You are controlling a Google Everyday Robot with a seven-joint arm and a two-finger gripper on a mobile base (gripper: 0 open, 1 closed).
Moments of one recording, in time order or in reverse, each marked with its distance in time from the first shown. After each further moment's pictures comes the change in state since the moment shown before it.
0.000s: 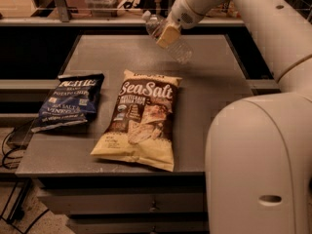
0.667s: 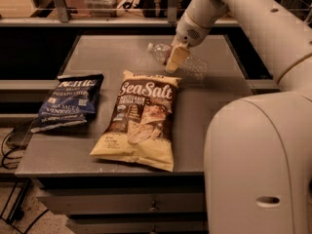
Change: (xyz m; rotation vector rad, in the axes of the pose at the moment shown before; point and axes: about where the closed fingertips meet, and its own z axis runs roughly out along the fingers) arm 0.053 0.062 0.002 -0.231 0.182 0.007
